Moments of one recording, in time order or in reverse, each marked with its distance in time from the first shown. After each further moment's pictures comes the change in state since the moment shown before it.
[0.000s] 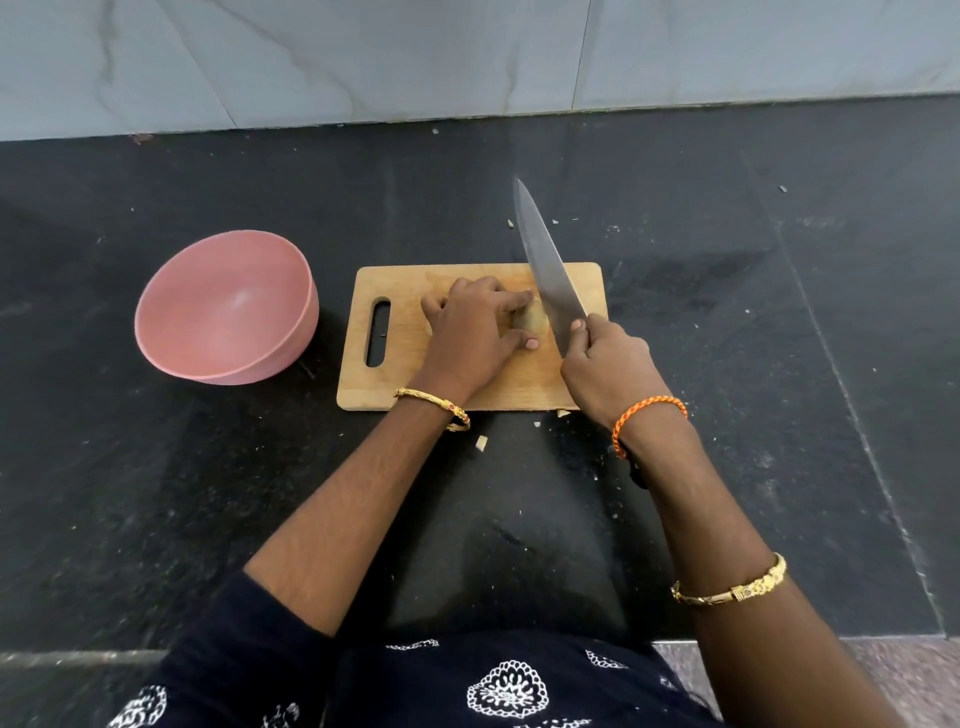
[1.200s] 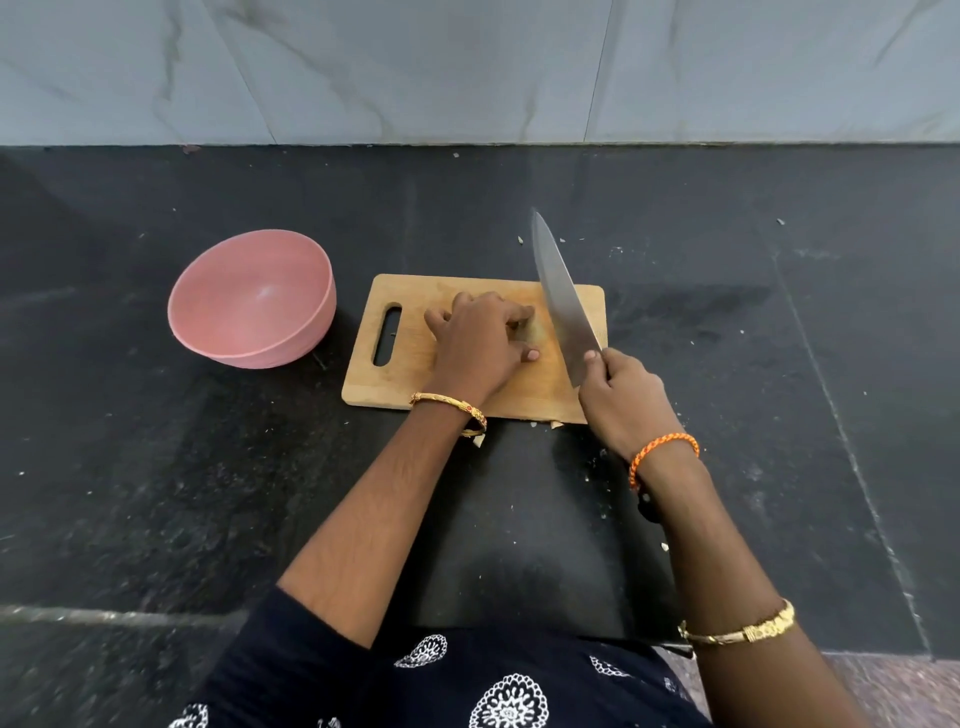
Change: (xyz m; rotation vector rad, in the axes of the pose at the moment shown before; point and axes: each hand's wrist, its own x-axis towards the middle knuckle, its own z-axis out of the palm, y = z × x) left_hand -0.012 0.015 -0.001 0.075 0.025 -0.135; right_hand -0.018 0.024 -0.005 0.068 -0.008 -0.007
